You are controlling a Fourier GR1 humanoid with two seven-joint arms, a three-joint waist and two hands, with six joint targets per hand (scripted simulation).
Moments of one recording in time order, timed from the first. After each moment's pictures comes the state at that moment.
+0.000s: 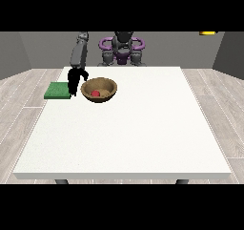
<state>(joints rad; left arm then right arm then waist) -0.85 0.41 0.33 -1.23 0.15 -0.27 0.21 -0.39 -0.22 -0.43 -0.83 -0.31 0.10 -0.30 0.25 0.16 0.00</state>
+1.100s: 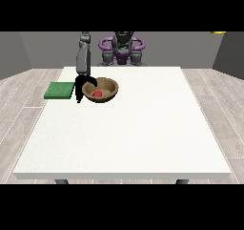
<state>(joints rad) -0.76 0.58 0.43 -1.33 0.30 -0.34 0.26 -0.59 -0.19 -0.39 -0.55 -0.27 0.05 -0.50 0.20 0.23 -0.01</state>
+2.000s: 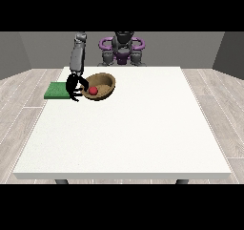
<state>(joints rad) -0.75 0.63 0.48 -1.30 0.38 -0.39 0.25 -0.53 -0.31 -0.34 -0.56 -0.19 -0.18 -0.37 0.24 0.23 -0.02</state>
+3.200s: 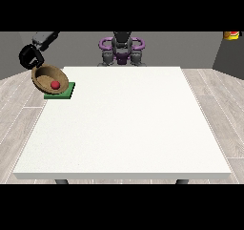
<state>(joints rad) -0.54 0.76 0.60 -1.02 0.33 -0.46 0.01 -0.60 -0.69 -0.28 -0.62 -0.11 0.02 0.08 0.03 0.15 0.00</state>
